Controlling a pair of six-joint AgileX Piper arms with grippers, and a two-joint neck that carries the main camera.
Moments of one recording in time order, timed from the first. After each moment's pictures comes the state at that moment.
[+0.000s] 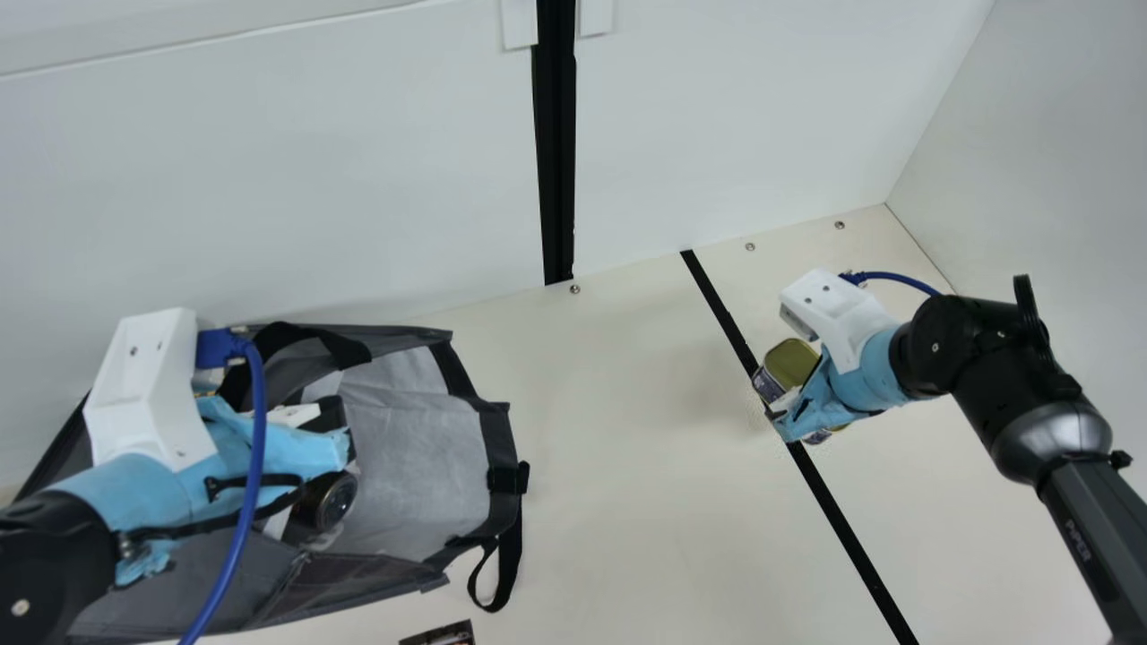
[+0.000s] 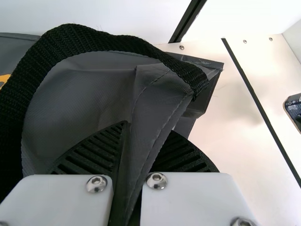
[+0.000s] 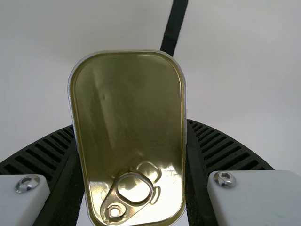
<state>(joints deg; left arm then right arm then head) -28.7 86.2 -80.7 -13.4 42.6 -7.6 -16.9 85.9 -66.4 7.5 49.8 -39.5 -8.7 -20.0</state>
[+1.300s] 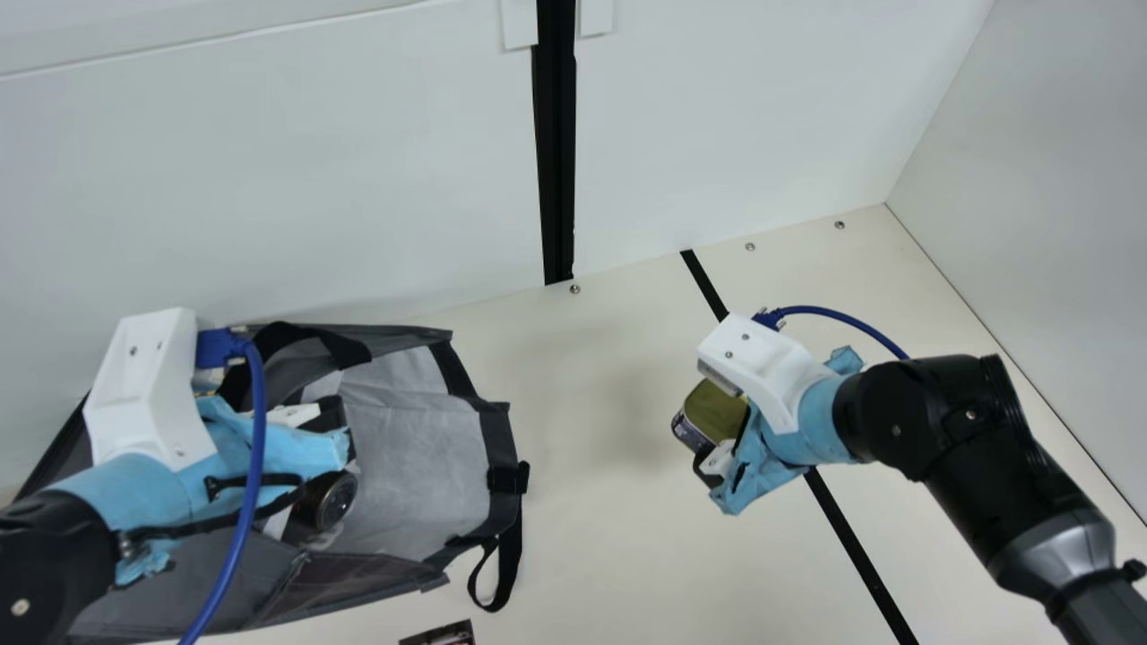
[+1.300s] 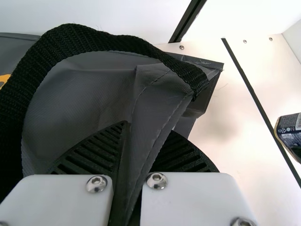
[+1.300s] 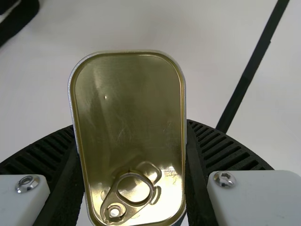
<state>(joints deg) -28.7 86.2 -80.7 -13.4 42.6 -7.6 -1.0 74.1 -61.0 8.5 53.2 -35.9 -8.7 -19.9</state>
